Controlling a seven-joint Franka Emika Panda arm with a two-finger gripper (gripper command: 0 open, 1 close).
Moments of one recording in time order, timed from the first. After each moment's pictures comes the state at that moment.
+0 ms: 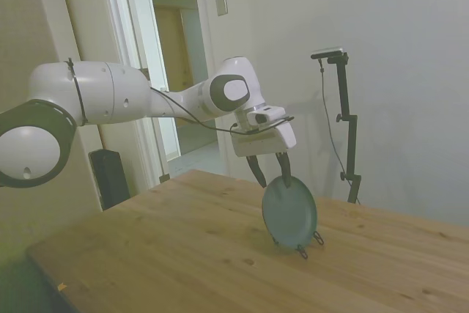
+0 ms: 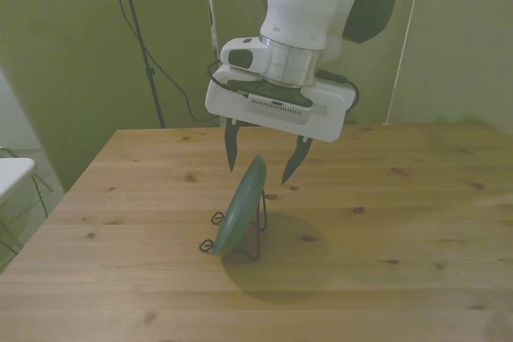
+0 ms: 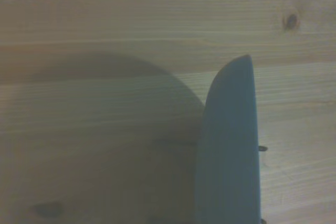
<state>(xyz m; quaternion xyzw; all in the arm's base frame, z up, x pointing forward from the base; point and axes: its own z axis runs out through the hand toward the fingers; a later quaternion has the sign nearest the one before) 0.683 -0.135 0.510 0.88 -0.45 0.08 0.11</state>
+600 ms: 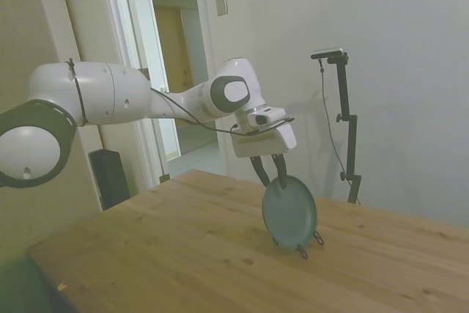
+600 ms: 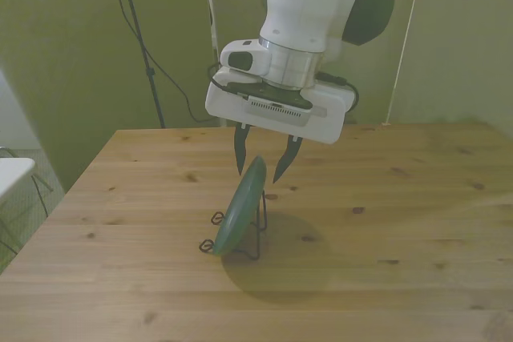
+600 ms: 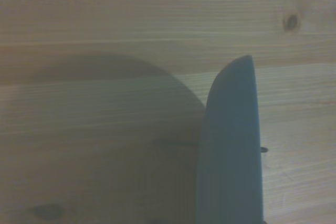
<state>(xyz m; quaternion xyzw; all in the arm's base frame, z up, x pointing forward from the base) 0.683 -0.135 0.506 0.88 -0.45 0.08 0.11</state>
